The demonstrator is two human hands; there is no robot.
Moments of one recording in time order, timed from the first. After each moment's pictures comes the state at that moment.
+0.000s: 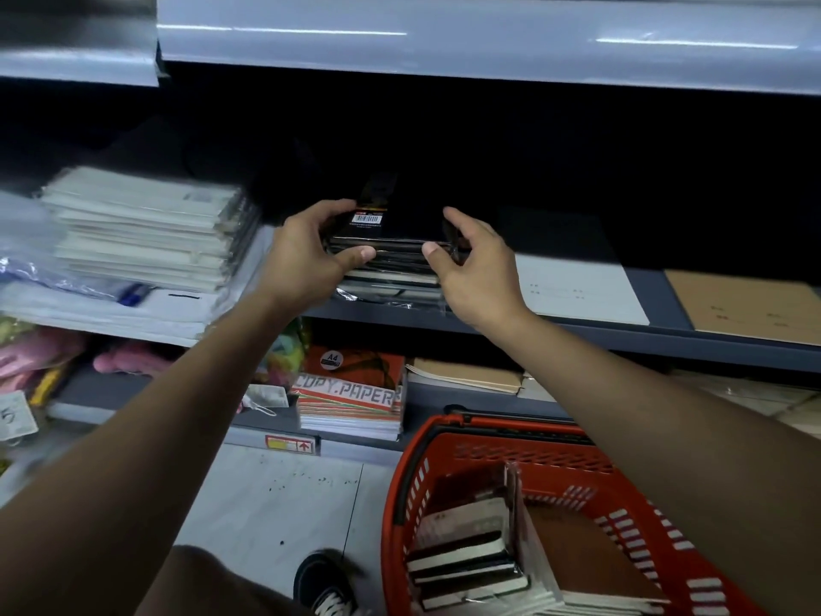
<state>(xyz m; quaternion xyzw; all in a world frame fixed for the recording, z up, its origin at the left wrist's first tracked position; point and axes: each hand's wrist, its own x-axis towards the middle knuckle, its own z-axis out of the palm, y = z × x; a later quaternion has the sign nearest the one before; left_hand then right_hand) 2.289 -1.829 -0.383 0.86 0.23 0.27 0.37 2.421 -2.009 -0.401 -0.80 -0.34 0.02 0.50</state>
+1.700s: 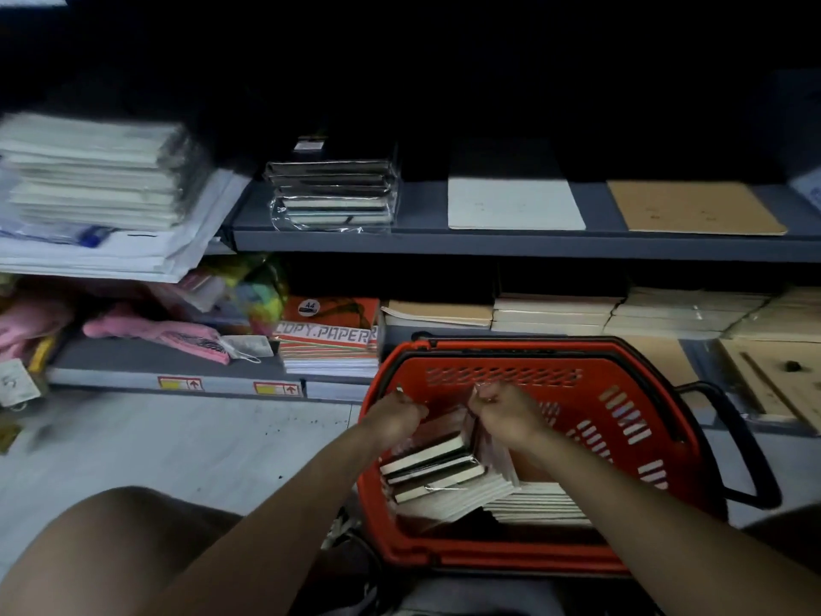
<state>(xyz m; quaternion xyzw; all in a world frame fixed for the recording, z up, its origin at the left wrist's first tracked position) 2.238 -2.038 -0.591 0.73 0.41 -0.17 0.52 2.348 -2.200 -0.587 -0.89 -0.13 0.32 0.30</state>
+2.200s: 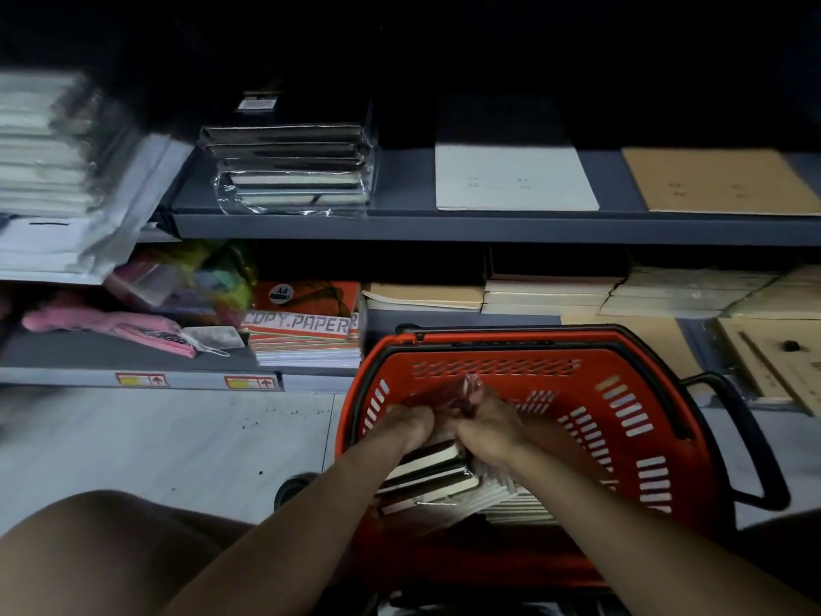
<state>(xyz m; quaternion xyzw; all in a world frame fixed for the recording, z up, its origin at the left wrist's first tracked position) 2.276 -2.058 -0.620 0.68 0.49 -0.24 0.49 2.345 -2.185 -0.616 -0.88 -0.04 0.39 0.27</state>
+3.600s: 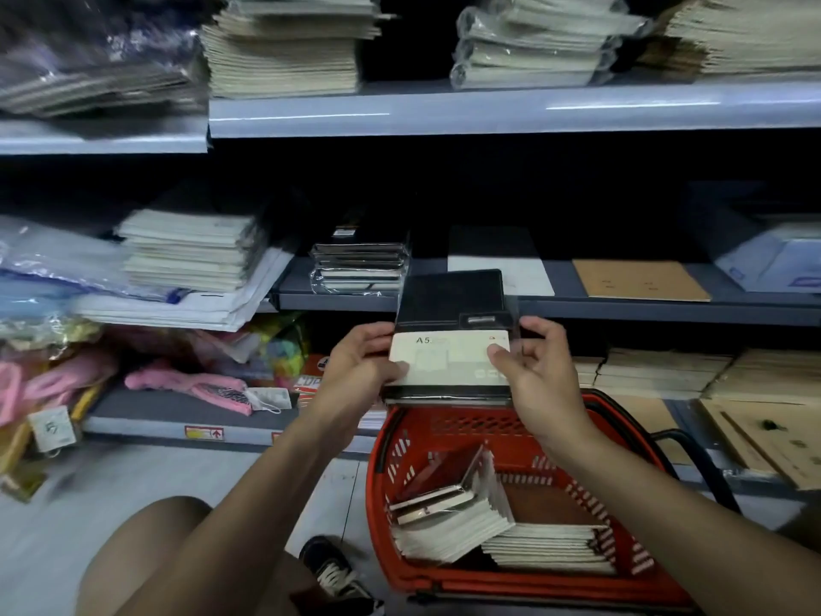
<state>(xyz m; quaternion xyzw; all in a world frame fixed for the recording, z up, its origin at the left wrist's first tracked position) 2.187 -2.044 -0.396 0.65 0.29 0.18 0.68 2.308 -2.229 -0.414 -0.73 -0.16 0.10 0.65</state>
